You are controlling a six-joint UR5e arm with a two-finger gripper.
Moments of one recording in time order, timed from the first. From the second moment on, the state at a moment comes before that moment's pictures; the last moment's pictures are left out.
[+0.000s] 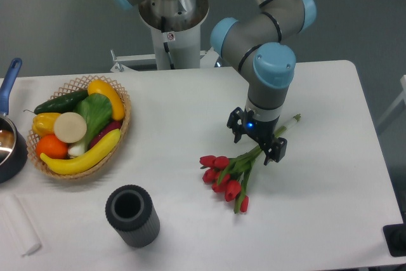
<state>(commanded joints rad) 2.62 -1.95 -1.79 -0.89 1.46 1.36</state>
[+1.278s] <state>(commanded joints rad) 2.61 -2.04 -1.81 -0.87 1.47 1.36</state>
